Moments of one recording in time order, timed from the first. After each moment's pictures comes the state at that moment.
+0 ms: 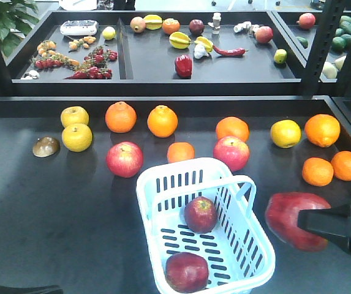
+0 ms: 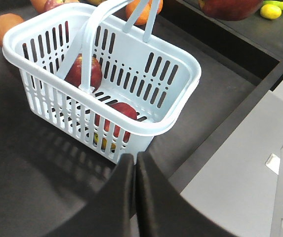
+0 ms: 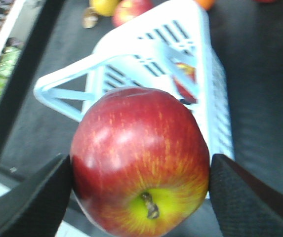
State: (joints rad) left arm -0.53 0.55 -0.32 -0.79 0.48 0.62; right arm -0.43 0.98 -0.53 1.09 1.13 -0.96
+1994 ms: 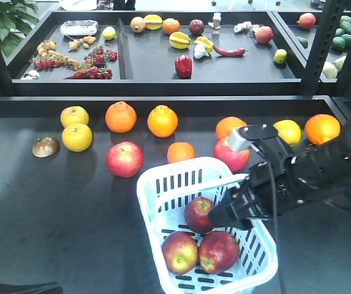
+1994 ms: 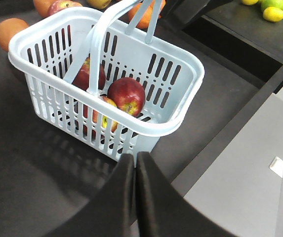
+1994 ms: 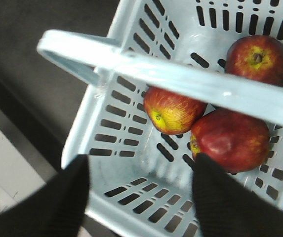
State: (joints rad) left arm -0.53 0.55 -0.32 -0.79 0.46 0.62; right arm 0.30 1.43 -0.96 0.65 0.88 -0.66
